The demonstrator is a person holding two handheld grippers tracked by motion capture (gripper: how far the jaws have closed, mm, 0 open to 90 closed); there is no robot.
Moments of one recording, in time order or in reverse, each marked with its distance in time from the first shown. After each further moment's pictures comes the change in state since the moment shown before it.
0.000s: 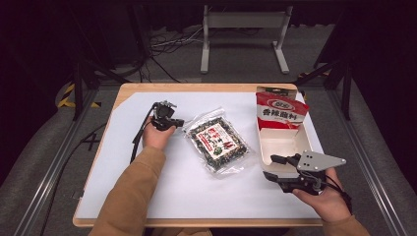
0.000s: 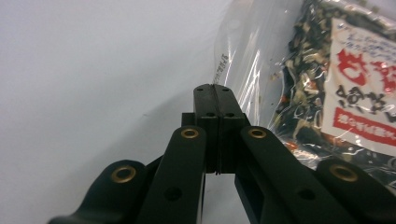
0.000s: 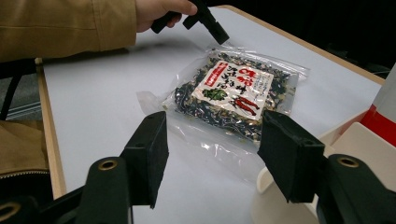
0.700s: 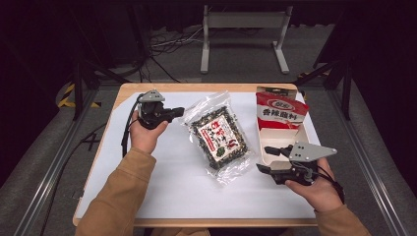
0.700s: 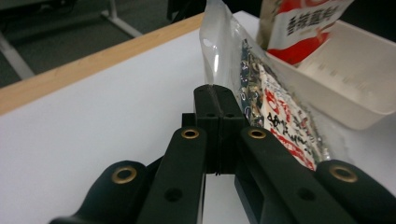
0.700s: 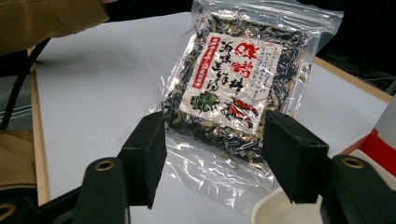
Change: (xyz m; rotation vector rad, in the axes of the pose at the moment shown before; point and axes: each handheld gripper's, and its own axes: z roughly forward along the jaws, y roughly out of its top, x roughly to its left) left arm -0.049 0.015 -0.100 -0.291 -0.126 0.163; right arm -0.006 0.021 0.016 -0.002 0.000 -0.018
